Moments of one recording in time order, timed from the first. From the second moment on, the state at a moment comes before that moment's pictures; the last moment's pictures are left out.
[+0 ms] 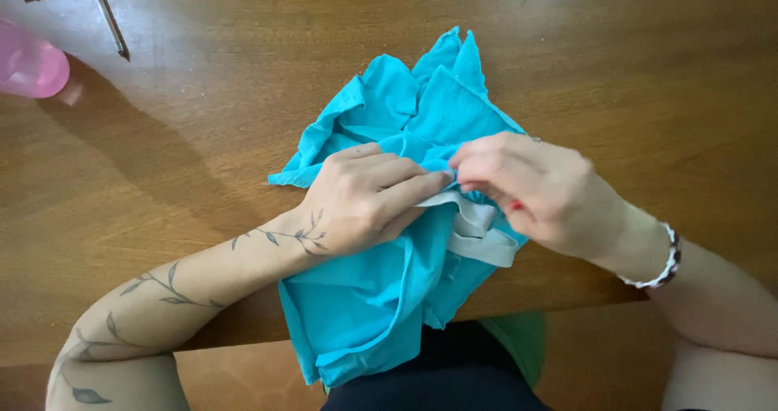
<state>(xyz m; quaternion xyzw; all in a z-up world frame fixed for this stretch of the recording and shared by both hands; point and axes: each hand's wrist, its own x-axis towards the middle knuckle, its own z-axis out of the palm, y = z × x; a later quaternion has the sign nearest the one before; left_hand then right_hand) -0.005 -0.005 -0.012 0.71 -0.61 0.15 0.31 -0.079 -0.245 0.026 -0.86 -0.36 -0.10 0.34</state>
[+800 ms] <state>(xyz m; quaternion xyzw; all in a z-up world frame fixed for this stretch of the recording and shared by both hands) 0.013 0.003 -0.013 0.74 -0.55 0.11 0.37 -0.067 -0.271 0.046 -0.88 -0.14 -0.03 0.46</state>
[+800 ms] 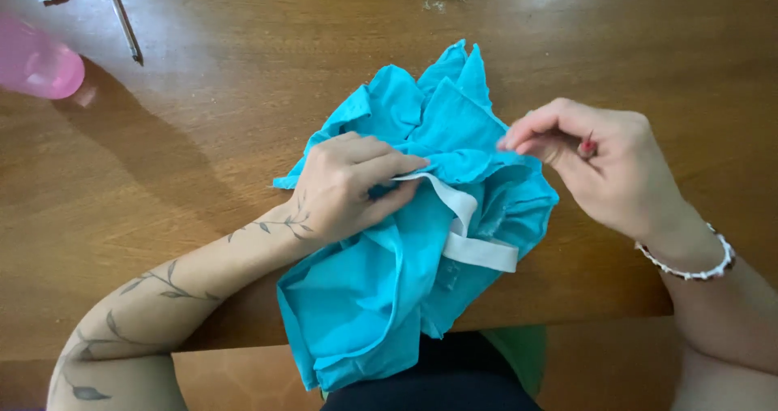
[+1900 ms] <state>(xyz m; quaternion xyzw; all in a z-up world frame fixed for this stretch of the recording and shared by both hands) 0.011 0.000 -0.043 0.66 -0.59 -0.02 0.46 0.160 -0.280 0.035 -0.93 -0.16 -0.08 0.32</state>
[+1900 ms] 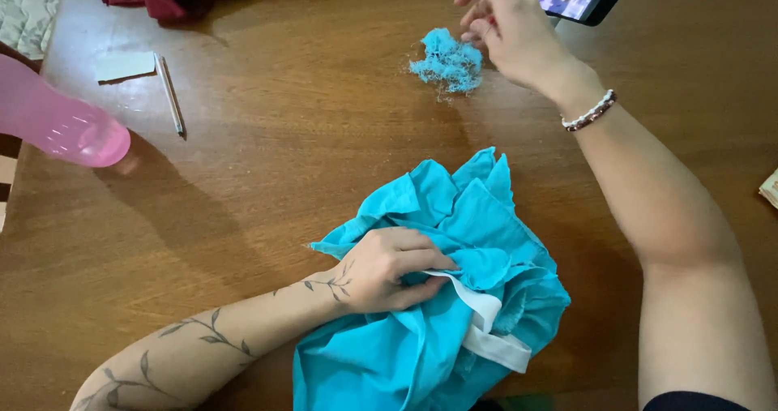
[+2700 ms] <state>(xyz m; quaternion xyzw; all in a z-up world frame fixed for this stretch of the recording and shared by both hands) 0.009 -0.006 -0.024 0.65 -0.55 0.00 0.52 0.126 -0.302 0.007 -0.82 -0.08 -0.01 0.57</state>
